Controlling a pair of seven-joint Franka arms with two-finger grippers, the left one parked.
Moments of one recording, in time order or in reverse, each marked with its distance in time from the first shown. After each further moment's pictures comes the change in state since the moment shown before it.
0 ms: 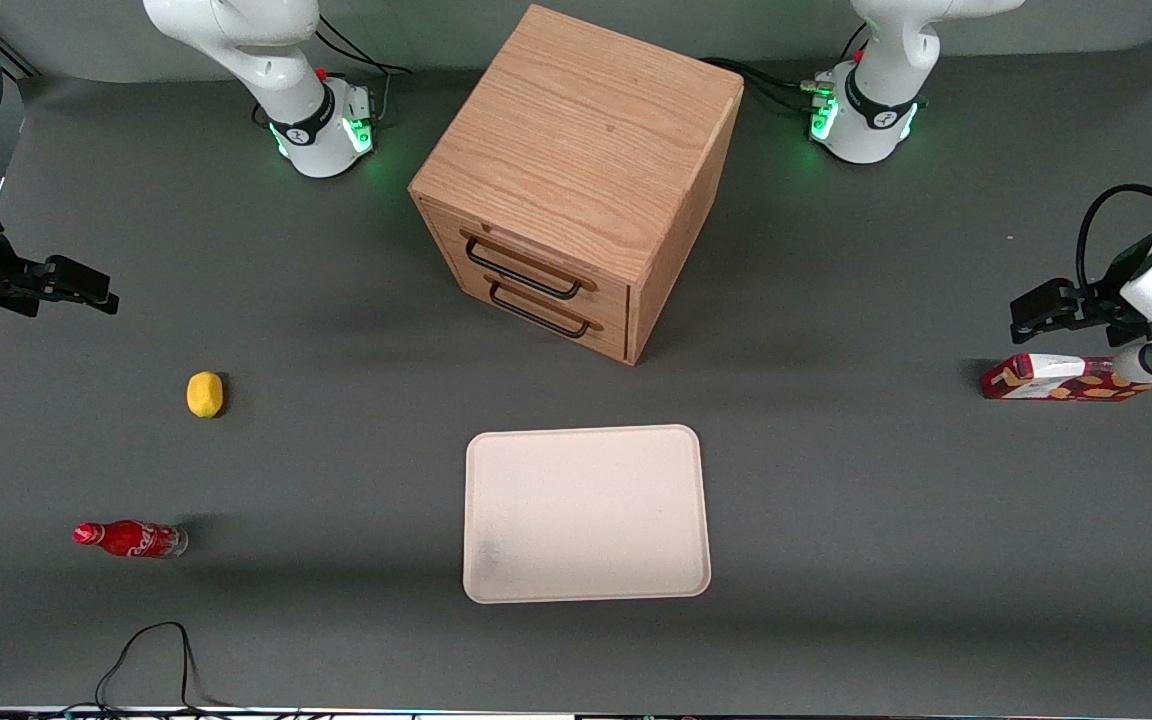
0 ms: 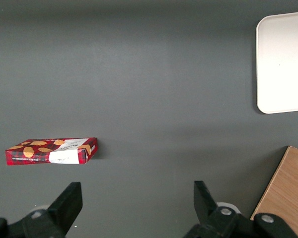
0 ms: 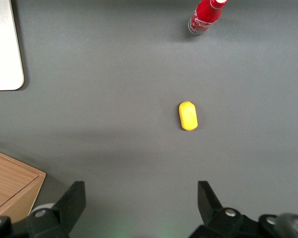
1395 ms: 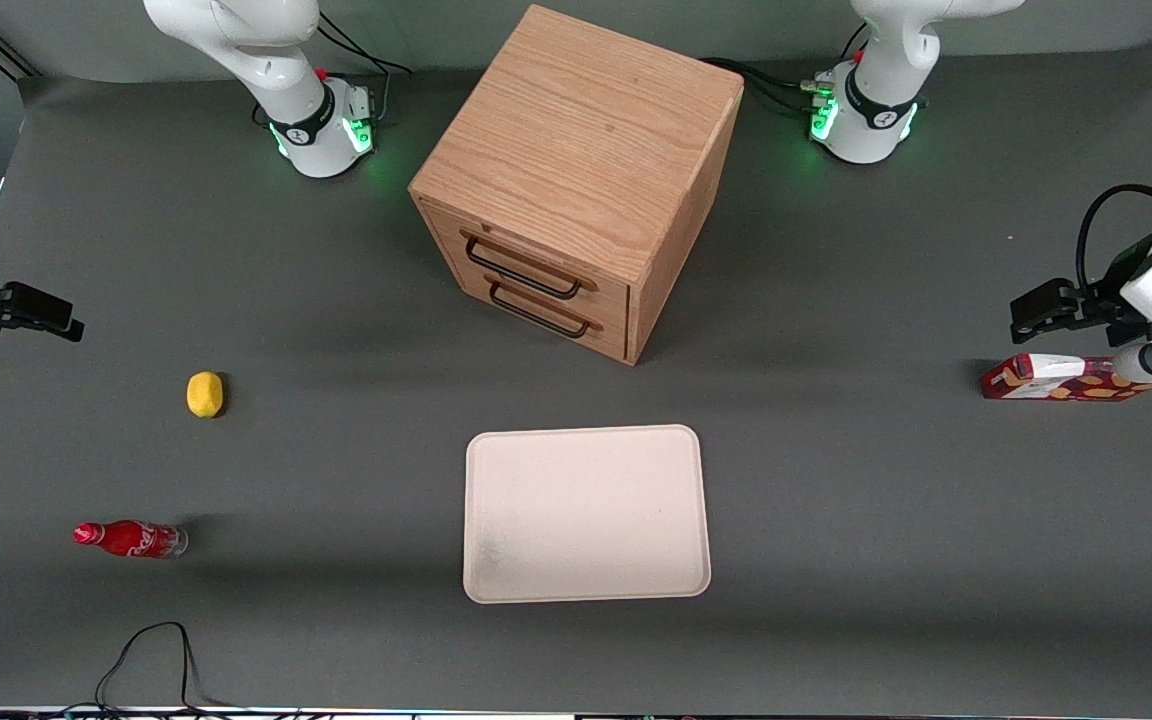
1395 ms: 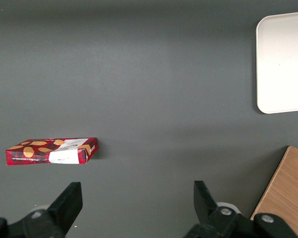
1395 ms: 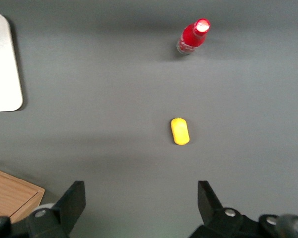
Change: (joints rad) arm -0.030 0.121 -0.012 0.179 -0.010 -0.030 0.000
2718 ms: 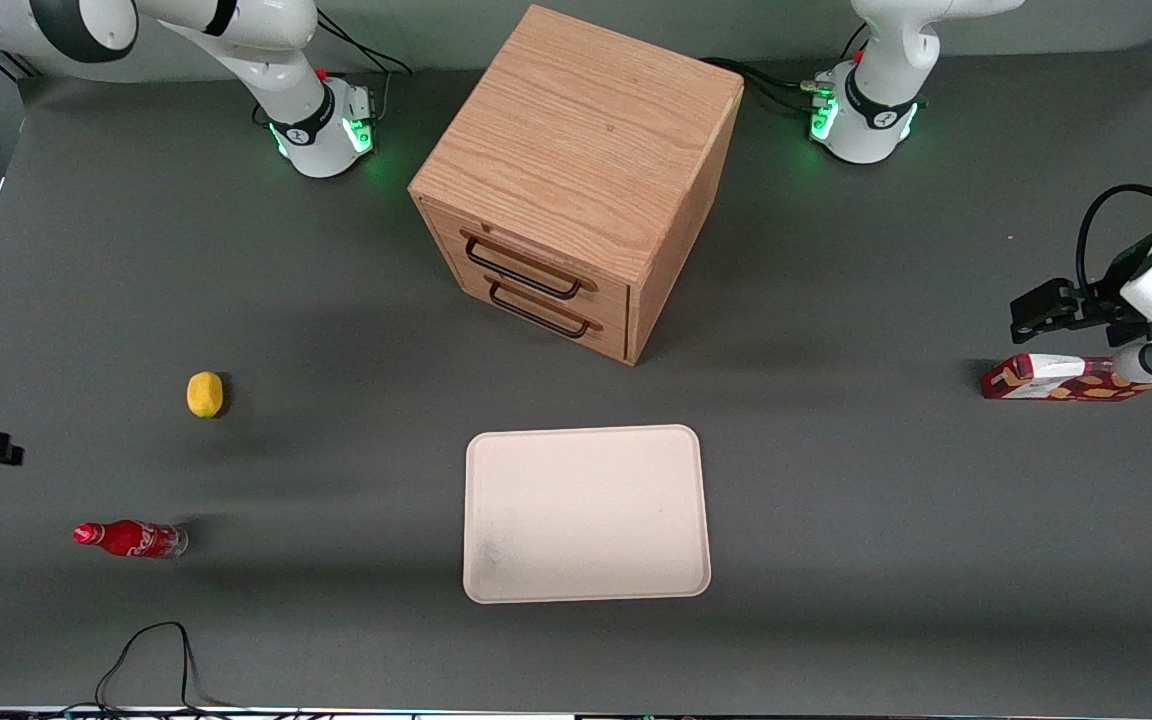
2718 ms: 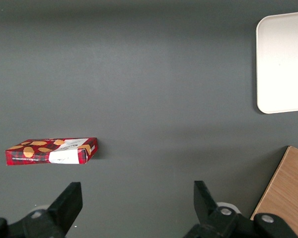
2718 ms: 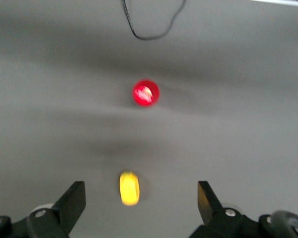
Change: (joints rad) arm -0.103 0.511 -0.014 0.469 -0.001 0.078 -0.280
